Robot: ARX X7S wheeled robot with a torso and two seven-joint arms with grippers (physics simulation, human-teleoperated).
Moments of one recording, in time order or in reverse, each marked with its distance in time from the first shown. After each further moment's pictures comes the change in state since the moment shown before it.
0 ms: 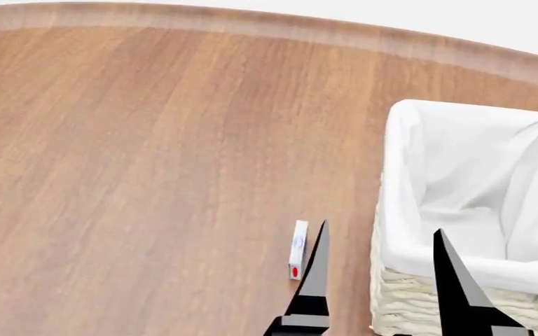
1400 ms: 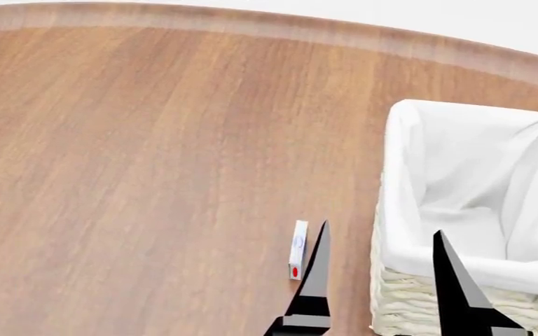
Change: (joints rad) left arm -0.041 -0.027 0.057 -0.201 0.042 0.025 0.005; right arm 0.002 0.017 -0.014 0.009 0.018 -0.023 0.020
